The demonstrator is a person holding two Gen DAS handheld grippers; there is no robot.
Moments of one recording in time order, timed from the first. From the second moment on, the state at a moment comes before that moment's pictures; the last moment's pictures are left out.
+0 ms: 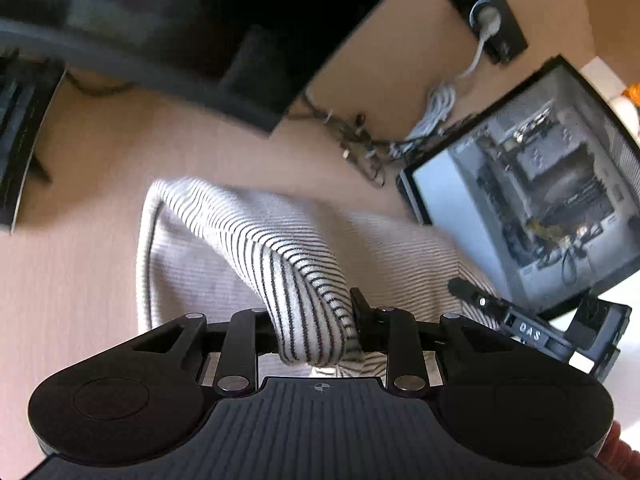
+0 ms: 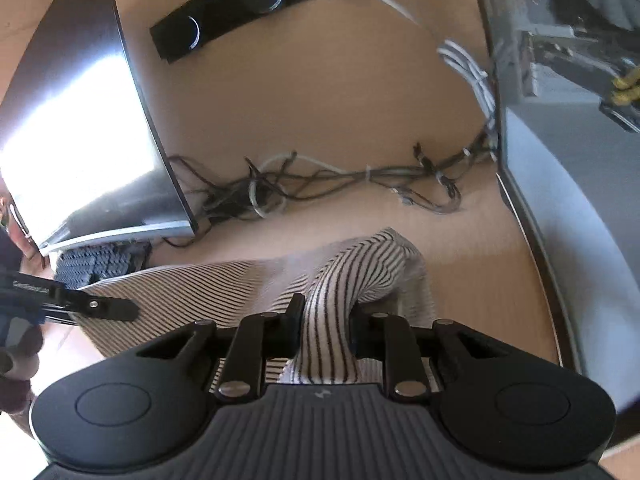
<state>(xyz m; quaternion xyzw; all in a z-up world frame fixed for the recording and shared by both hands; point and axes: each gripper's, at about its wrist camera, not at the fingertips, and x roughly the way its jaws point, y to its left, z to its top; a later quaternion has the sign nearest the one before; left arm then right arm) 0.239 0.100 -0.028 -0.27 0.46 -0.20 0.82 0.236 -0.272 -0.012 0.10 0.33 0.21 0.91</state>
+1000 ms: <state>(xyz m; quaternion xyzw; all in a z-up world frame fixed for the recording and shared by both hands) 0.178 0.073 0.017 -0.23 0.32 -0.20 0.90 0.273 -0.256 -0.028 0.08 0.35 0.24 0.90</state>
